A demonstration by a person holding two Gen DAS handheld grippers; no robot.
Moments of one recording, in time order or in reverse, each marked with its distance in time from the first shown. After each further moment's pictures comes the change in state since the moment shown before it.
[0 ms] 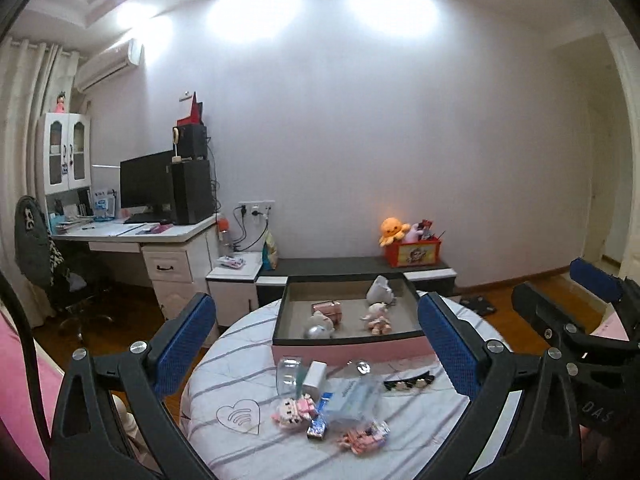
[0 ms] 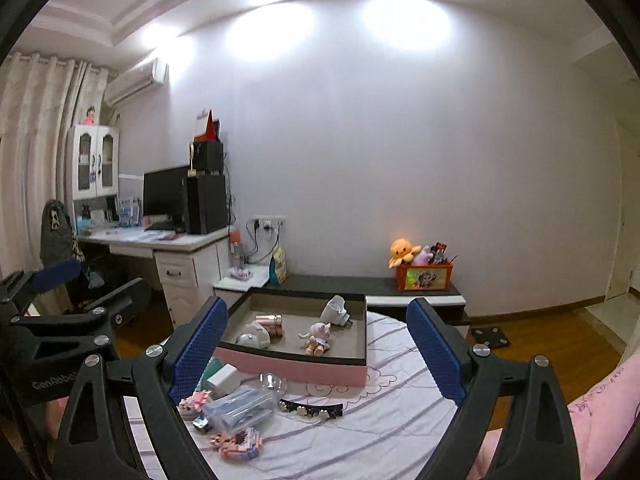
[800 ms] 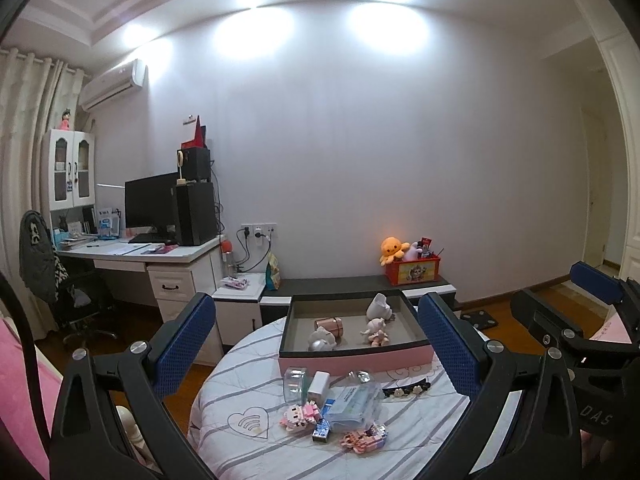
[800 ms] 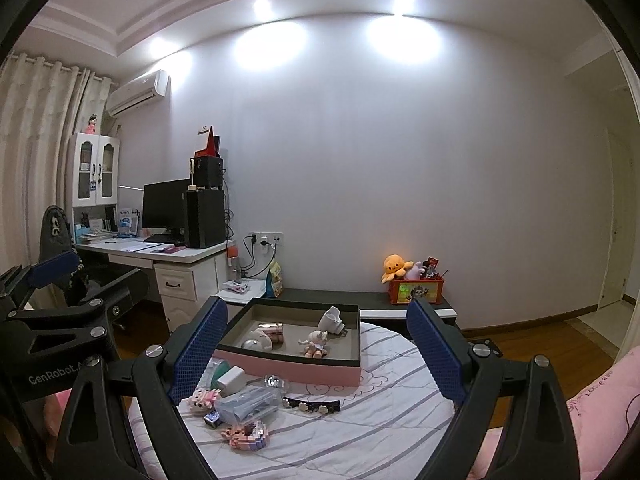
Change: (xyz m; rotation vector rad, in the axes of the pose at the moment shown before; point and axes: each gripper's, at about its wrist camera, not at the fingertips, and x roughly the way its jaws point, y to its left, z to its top) left arm -0.036 -0.004 0.007 0.017 -0.069 0.014; right arm -0.044 0.008 -0.003 -0.015 -0.051 -0.019
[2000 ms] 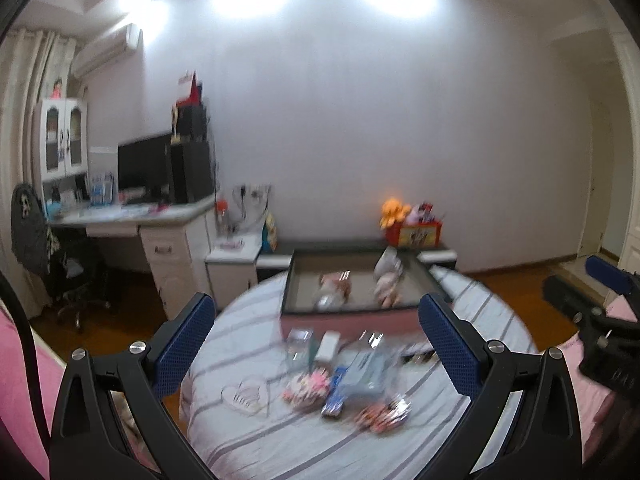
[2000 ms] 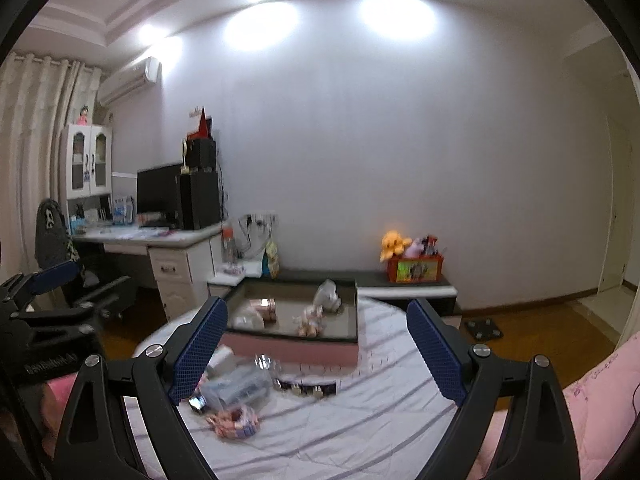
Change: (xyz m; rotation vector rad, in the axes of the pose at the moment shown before) left arm 0.062 0.022 -0.050 -0.036 0.165 -0.015; right arm 0.037 -0.013 -0.030 0.023 0.092 -0.007
